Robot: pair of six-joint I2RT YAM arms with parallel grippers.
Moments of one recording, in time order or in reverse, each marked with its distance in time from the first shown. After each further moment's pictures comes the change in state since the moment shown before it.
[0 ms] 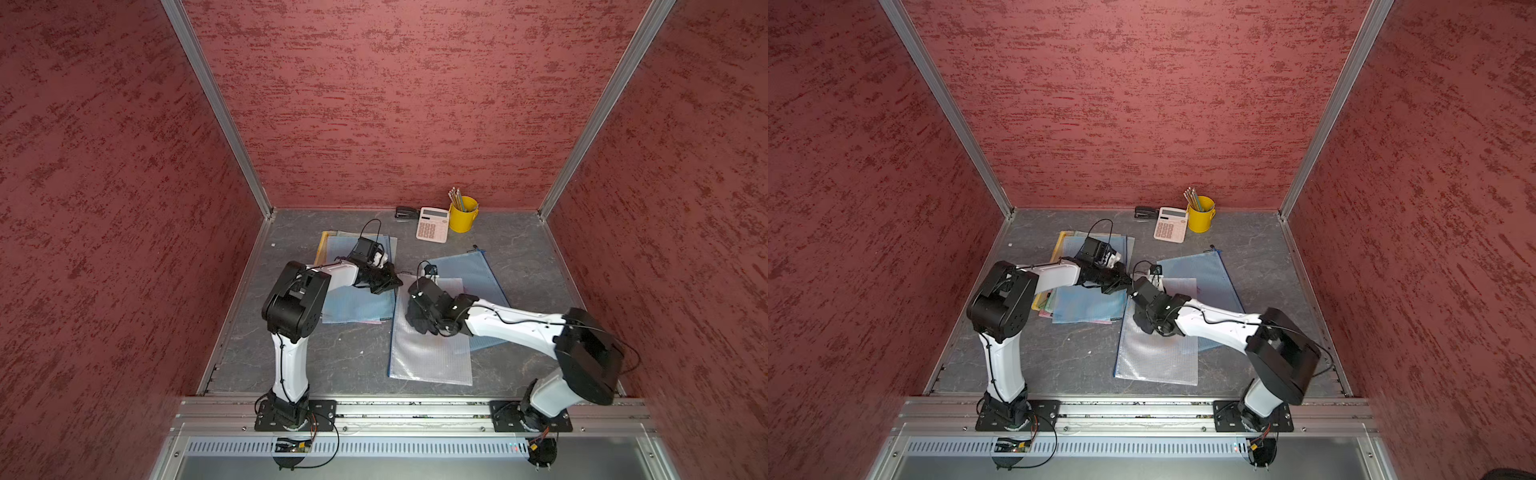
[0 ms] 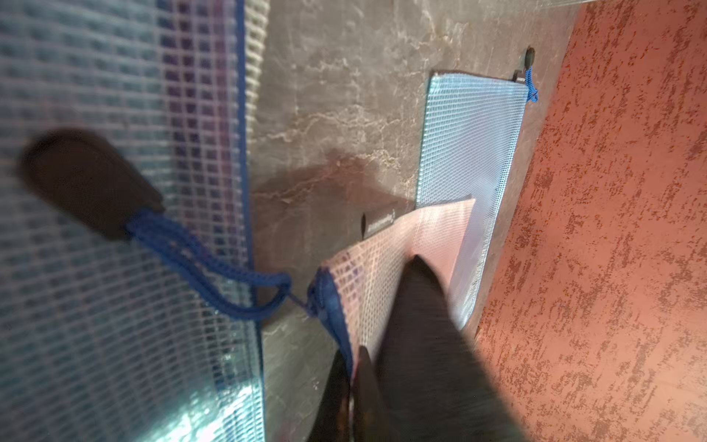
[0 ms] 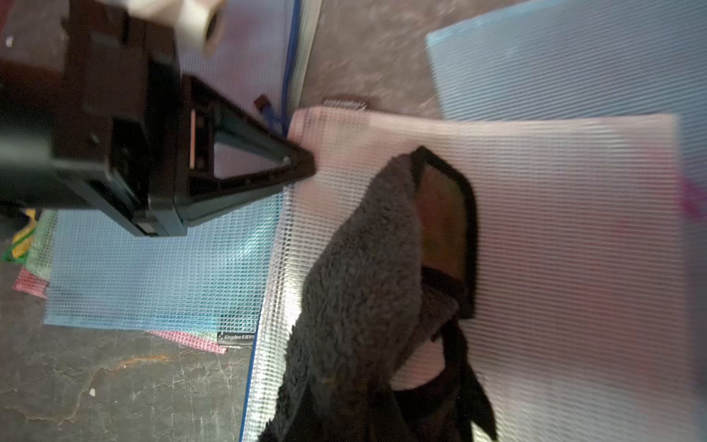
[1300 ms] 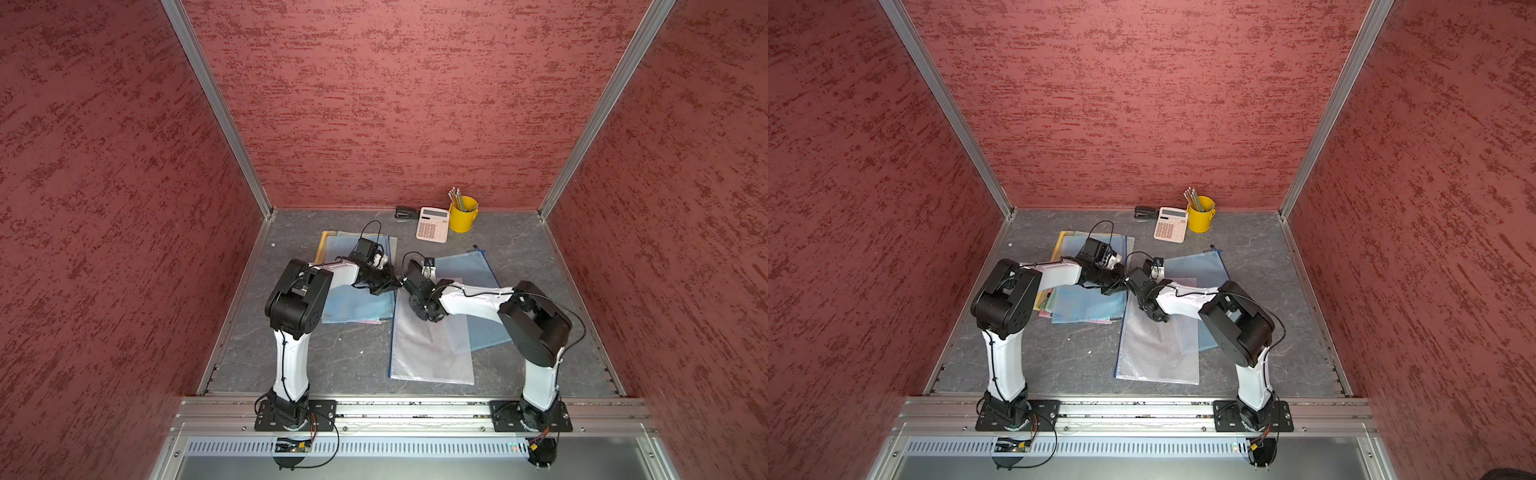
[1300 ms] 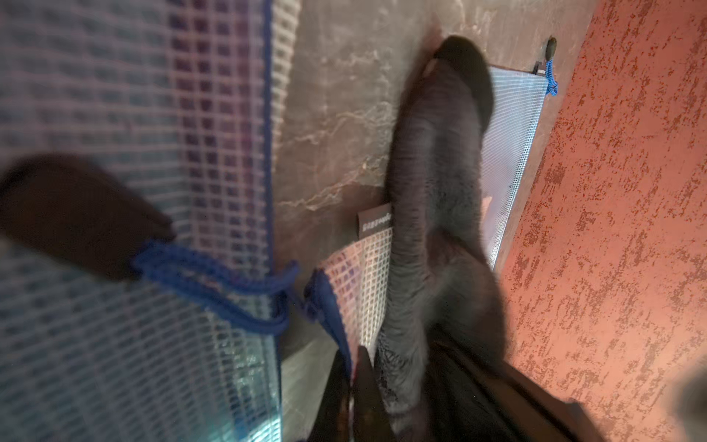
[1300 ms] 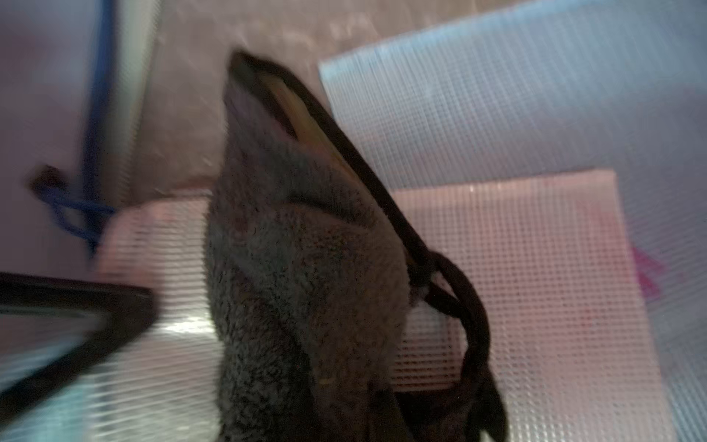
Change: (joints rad) left arm 0.011 0.035 0.016 -0.016 0.017 0.017; right arm -0.108 0.267 0.150 -0.065 0.211 0.003
